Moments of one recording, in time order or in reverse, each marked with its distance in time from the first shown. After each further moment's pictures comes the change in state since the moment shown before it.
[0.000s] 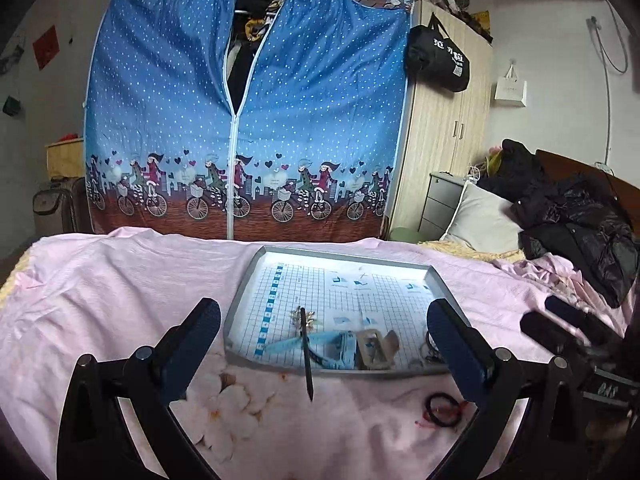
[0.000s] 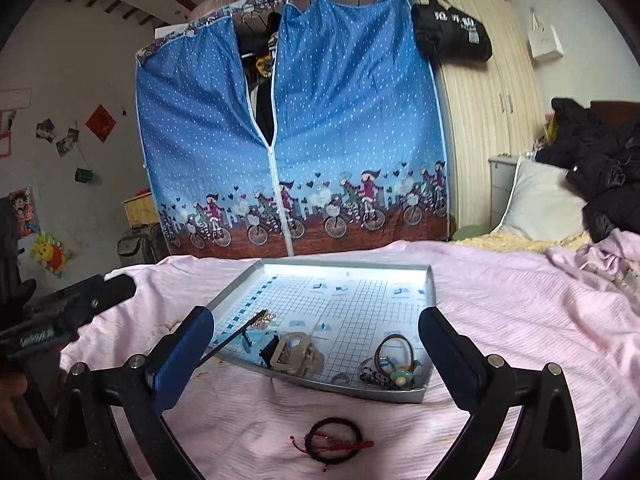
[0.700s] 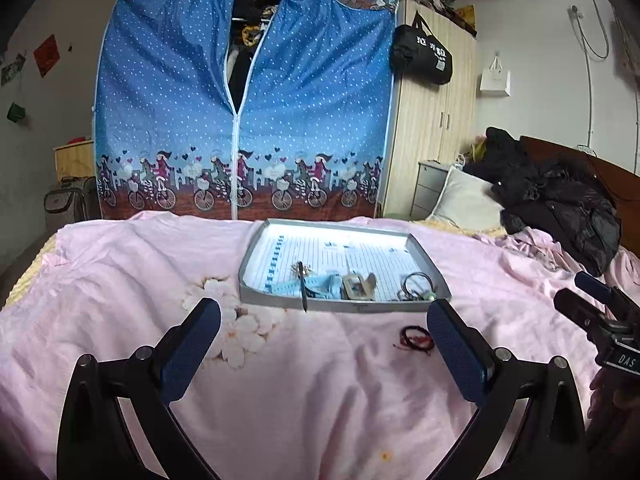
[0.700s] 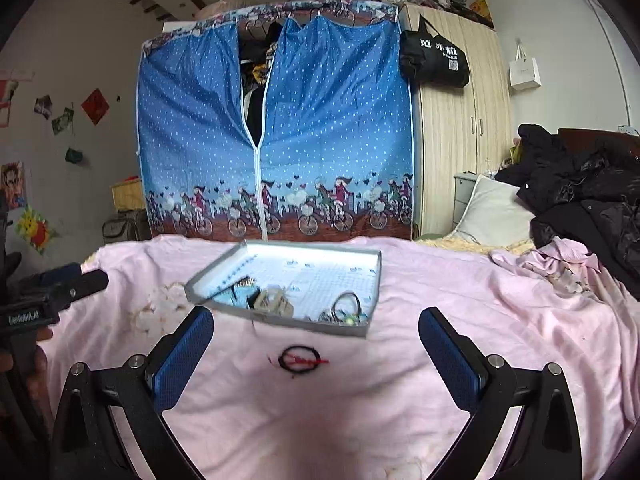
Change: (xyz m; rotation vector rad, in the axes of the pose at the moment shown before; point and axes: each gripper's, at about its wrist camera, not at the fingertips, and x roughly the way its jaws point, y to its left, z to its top) left arm -0.092 -0.019 -0.049 0.028 0.021 -0.019; right arm -0.111 0.006 -0.048 -0.078 0.013 -0.105
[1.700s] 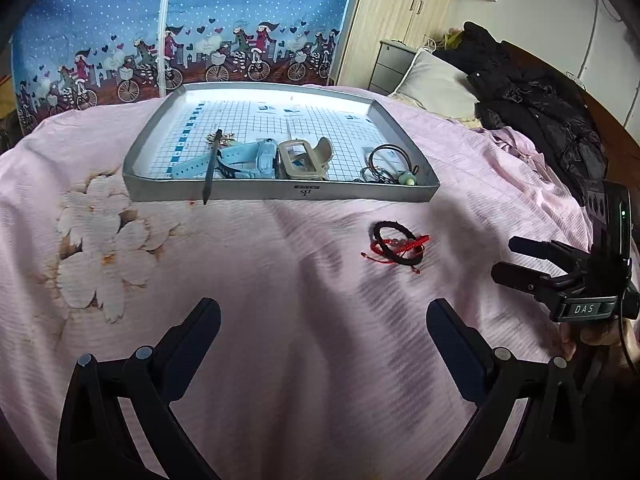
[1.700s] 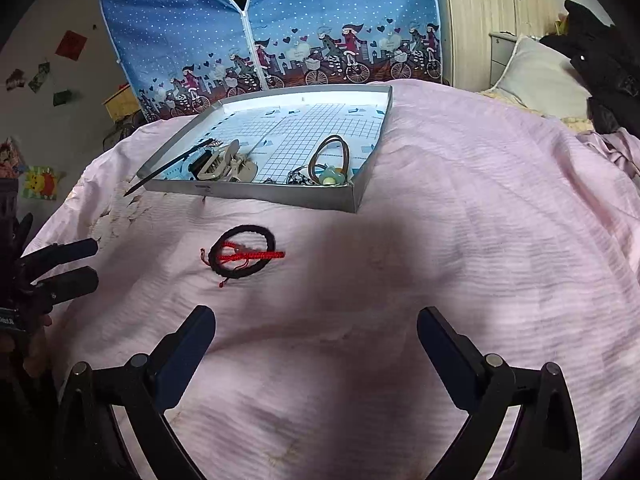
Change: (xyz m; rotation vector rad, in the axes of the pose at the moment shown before) left arm 0.143 -0.016 -0.043 0.005 0.457 -0.213; right arm 0.137 -0.072 -0.049 0.070 0.513 0.157
